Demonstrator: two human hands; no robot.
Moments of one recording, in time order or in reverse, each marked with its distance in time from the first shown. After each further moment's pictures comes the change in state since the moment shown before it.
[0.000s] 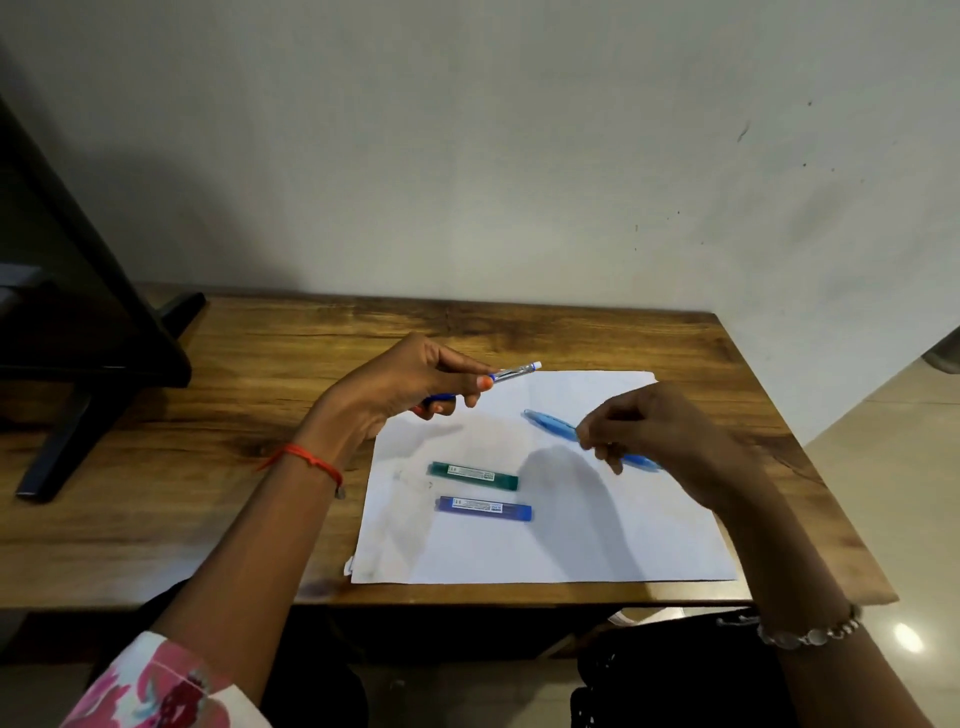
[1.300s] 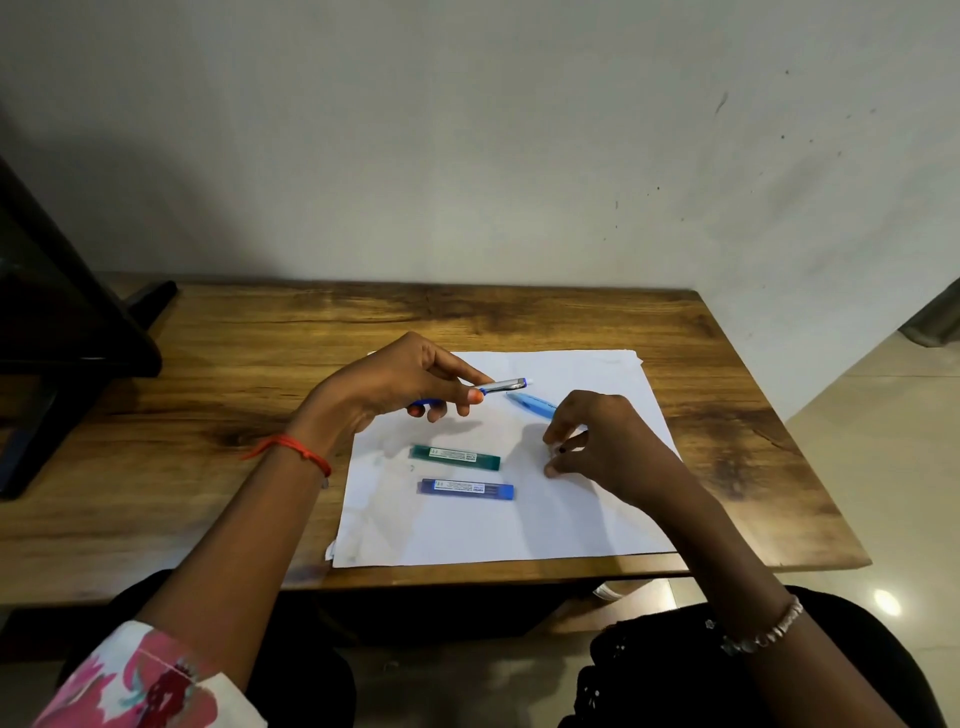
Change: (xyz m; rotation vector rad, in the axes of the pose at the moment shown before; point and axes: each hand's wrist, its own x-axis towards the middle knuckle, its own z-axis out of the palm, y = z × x) left_hand 0.009 -0.010 0.008 0.134 -0.136 -0.014; right_hand -0.003 0.013 0.028 -0.456 -0.017 -0.159
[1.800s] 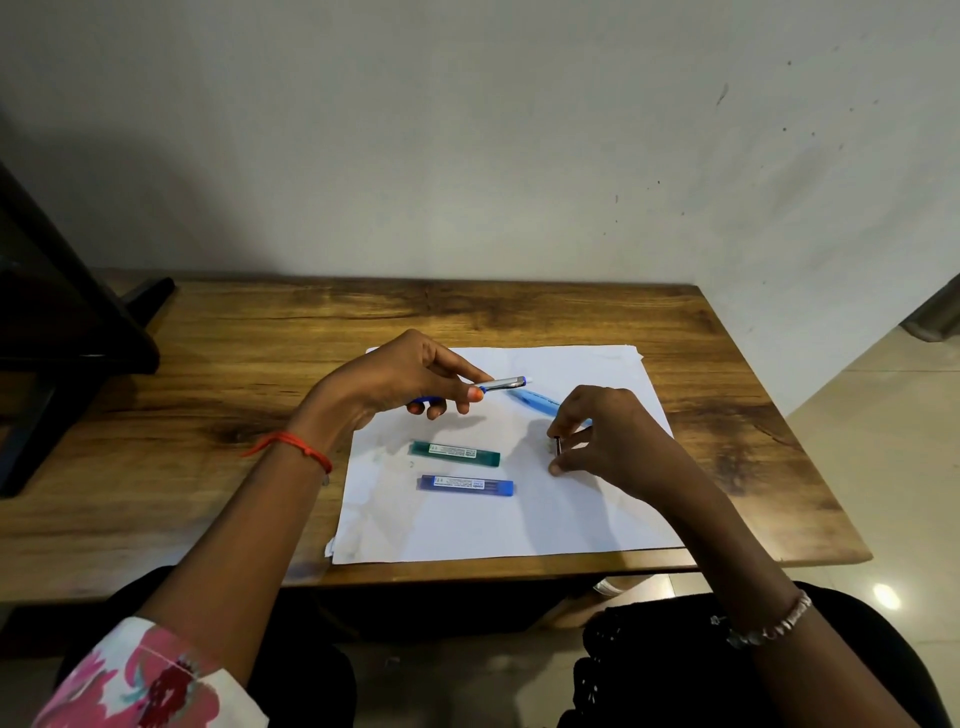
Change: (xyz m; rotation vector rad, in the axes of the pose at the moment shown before) left_hand 0.001 0.000 0.001 0.016 0.001 -0.012; right_hand 0.001 0.004 -0.002 -0.017 0.007 0.011
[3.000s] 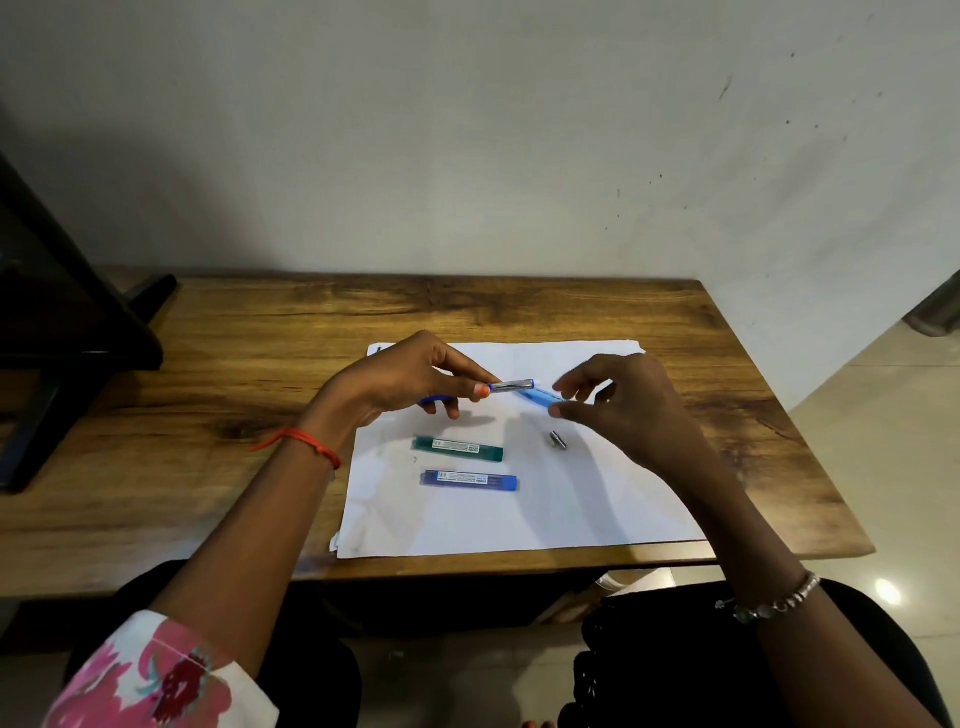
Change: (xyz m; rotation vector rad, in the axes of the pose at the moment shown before) left_hand 0.000 0.001 0.005 0.094 -0.011 0.020; right_hand 0.004 0.001 -0.009 0.118 0.254 -0.076
